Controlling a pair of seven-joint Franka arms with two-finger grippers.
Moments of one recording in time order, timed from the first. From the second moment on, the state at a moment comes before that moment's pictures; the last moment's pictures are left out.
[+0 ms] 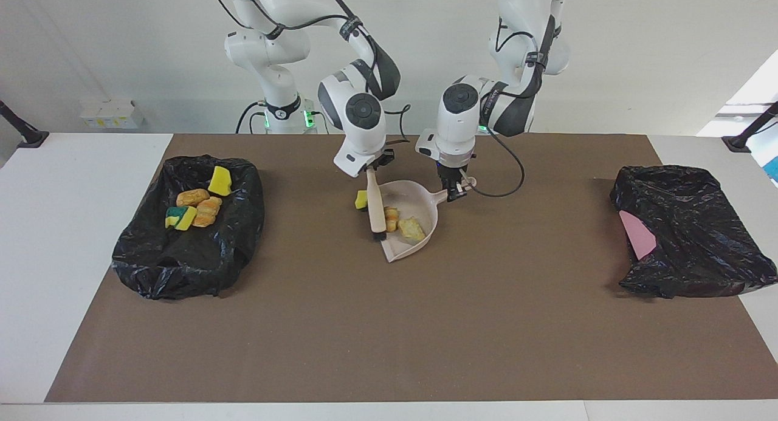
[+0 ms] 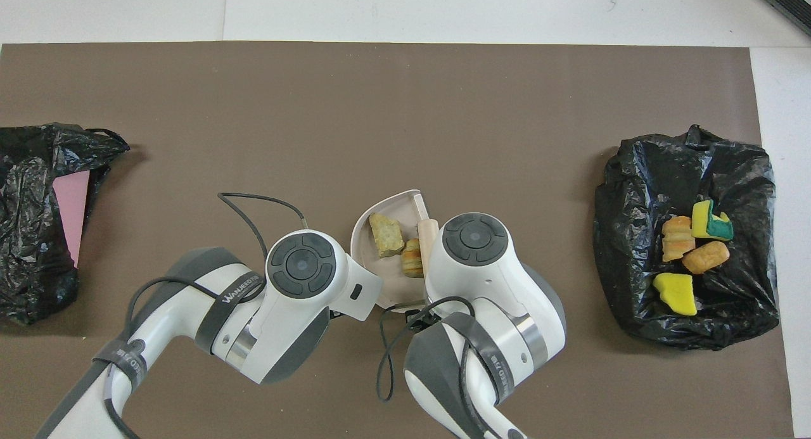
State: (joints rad) left arm -0.59 0.09 -0.05 -2.16 0.05 2.20 0.65; right arm 0.20 0.16 0.44 -2.03 0.18 1.87 0.49
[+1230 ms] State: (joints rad) left arm -0.45 0.09 -0.03 -2.17 0.05 2.25 0.85; right arm 0.12 -0.04 0.43 -2.15 0.10 1.72 0.59
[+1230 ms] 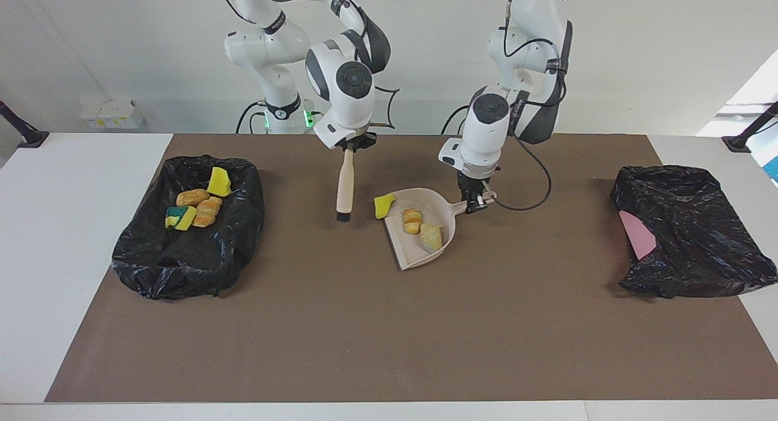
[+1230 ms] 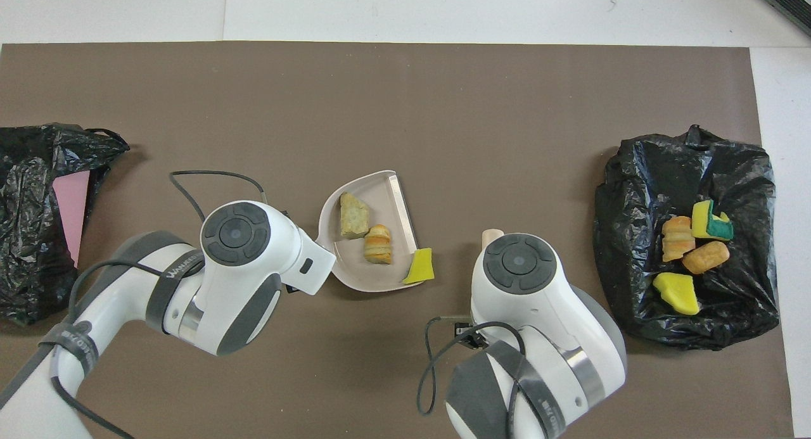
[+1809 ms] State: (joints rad) left arm -0.21 0.08 -0.03 -2.05 -0.18 2.17 1.20; right arm 0.22 -0.09 0.44 -2.19 0.20 1.76 0.58
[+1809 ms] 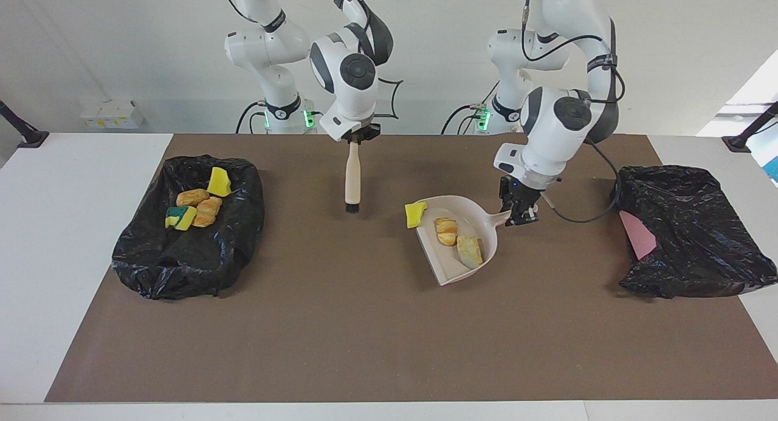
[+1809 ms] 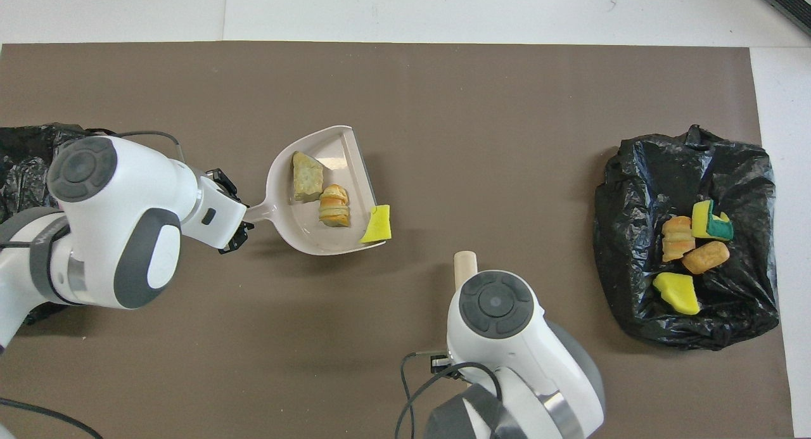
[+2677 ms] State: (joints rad) left arm -0.03 0.06 -0.03 -1.89 -0.31 1.93 1.42; right arm 0.56 0.04 0.45 -2.21 0.23 2.01 0.91
